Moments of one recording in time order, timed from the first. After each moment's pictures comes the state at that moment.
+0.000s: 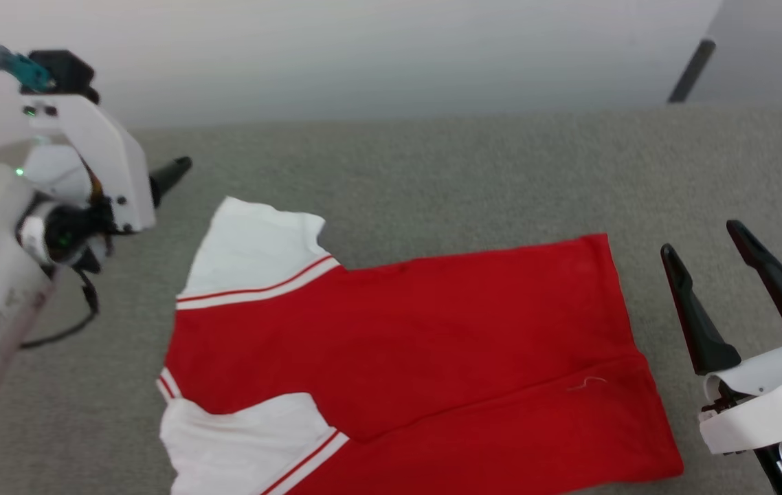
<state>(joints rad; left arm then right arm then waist) -1.16 0.67 -1.06 0.73 -1.35 -0.02 0.40 -0.10 -0.32 0.10 -0.31 0.22 0.13 0.06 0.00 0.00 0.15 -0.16</state>
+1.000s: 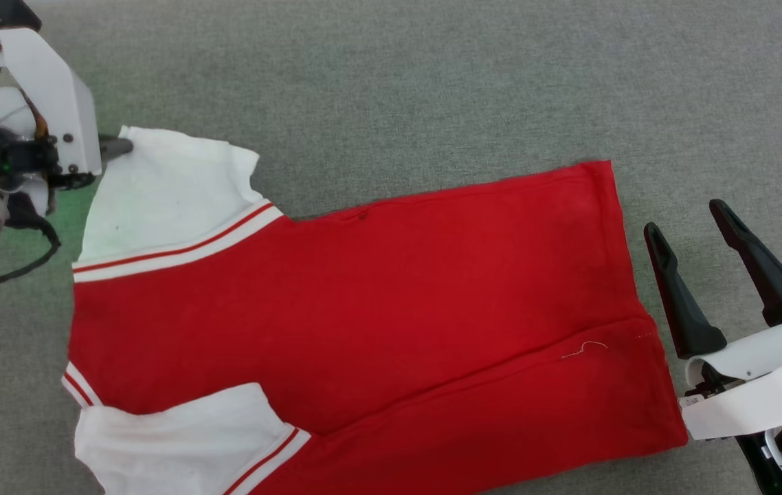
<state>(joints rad) -1.35 0.57 -1.11 1.08 -1.34 -0.10 0.69 -0.16 -0.27 0.12 -0.32 0.28 0.13 0.07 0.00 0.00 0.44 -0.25</state>
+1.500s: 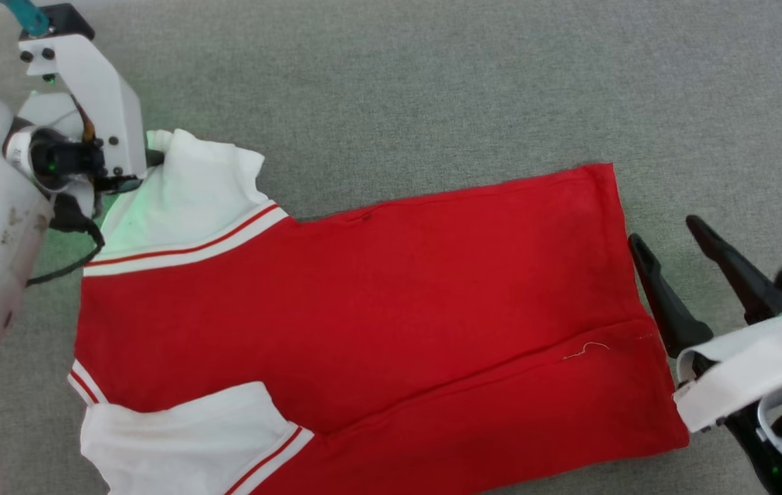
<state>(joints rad) -1.35 0.51 -1.09 1.08 -1.39 -0.10 0.74 -0.18 -0.26 0.11 -0.28 0.37 0.13 0.23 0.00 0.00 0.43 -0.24</state>
